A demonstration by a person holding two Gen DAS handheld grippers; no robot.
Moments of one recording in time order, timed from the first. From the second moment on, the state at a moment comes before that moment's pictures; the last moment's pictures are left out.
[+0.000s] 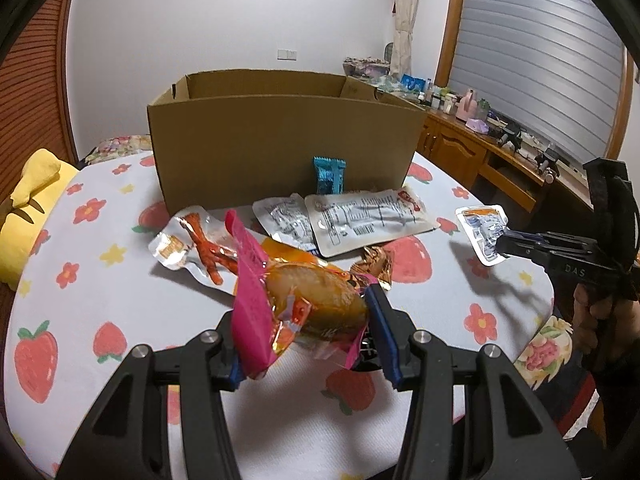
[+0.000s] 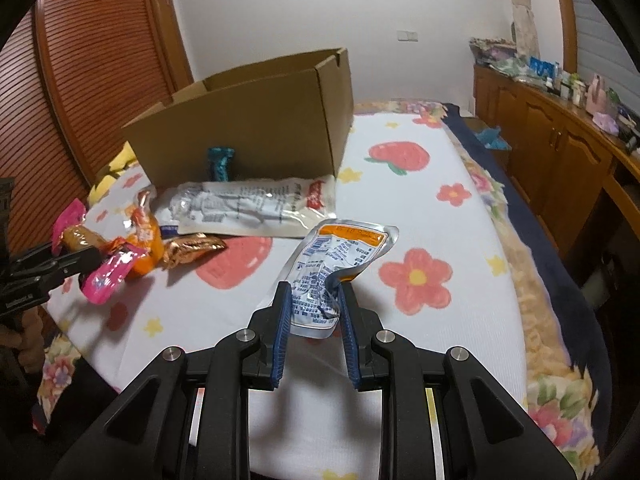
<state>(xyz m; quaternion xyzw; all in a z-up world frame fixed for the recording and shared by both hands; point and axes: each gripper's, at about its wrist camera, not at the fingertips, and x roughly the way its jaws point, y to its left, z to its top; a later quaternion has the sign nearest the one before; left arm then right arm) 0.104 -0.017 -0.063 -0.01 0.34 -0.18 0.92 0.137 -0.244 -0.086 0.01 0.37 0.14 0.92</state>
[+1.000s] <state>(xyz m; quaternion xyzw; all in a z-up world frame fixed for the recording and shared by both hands) 0.175 0.002 0.016 0.01 0.27 -0.16 0.95 0.197 -0.180 -0.001 -0.03 0.28 0.21 0.94</state>
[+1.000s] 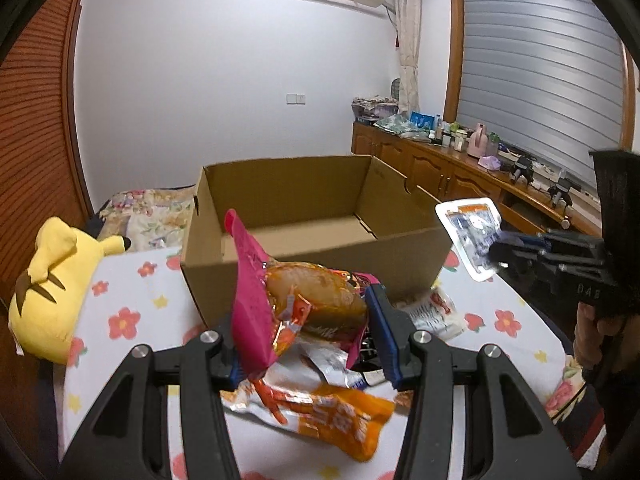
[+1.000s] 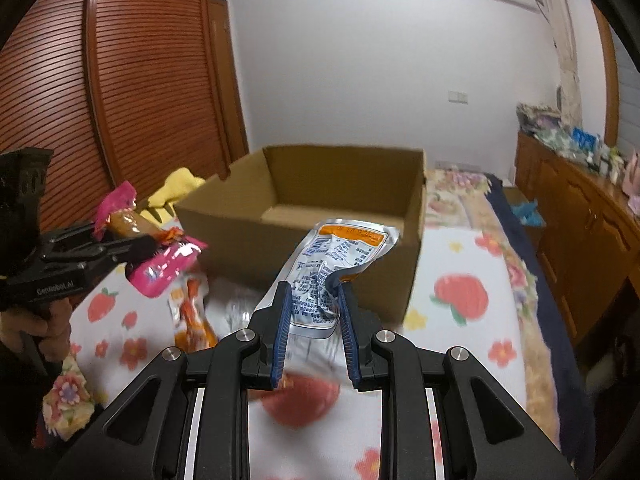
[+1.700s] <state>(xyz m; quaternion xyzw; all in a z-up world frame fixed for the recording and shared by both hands) 0.225 -0.002 0.028 0.03 0.27 -0.17 0.95 0.278 -0.151 -0.002 -0.07 0.28 0.22 0.93</state>
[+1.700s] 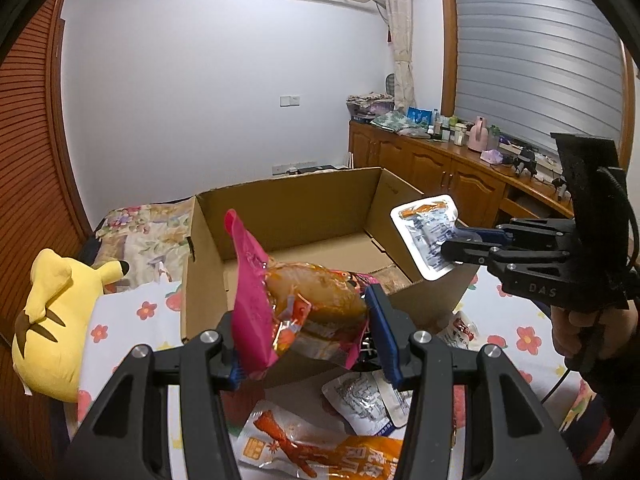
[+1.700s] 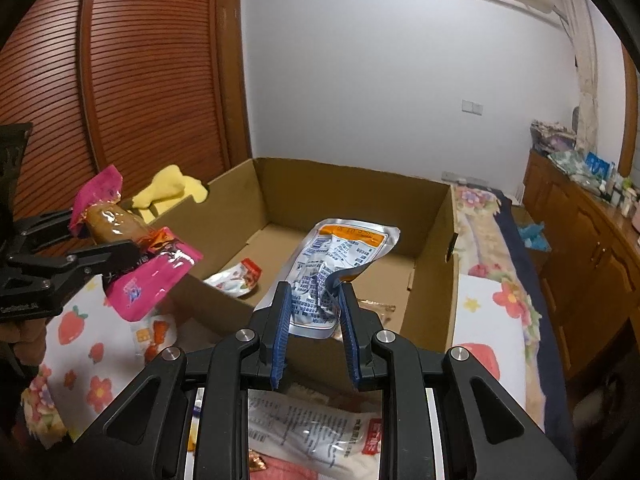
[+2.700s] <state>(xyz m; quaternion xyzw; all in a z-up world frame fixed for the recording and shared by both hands) 0.306 -0.026 0.010 0.06 0.30 -0.14 0.94 0.268 -0.177 -0.015 -0.04 0.28 0.22 0.93</state>
